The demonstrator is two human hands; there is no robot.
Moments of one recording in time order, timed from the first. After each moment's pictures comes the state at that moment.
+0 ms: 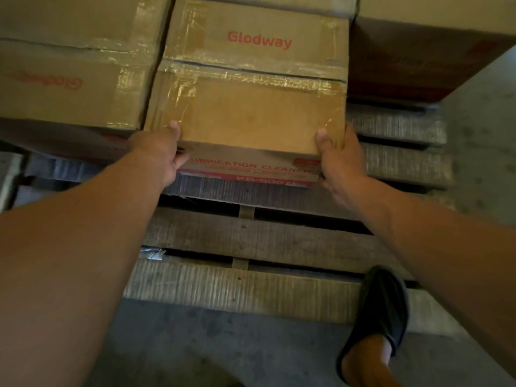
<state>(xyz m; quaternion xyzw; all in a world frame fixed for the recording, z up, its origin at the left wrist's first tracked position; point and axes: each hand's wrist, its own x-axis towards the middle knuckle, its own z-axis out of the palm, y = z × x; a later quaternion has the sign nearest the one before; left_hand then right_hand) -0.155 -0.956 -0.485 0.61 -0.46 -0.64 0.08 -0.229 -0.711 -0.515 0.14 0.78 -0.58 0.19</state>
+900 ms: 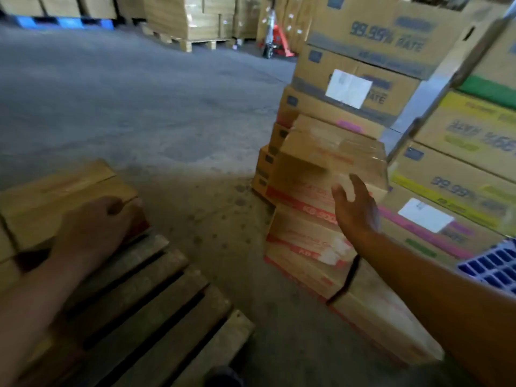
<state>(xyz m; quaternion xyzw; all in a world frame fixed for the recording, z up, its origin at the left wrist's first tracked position) -0.227 -0.567 -0.197 -0.10 -0.94 -0.31 0.02 -0.047 -0.192 -0.171 0.43 0.81 -0.31 -0.26</state>
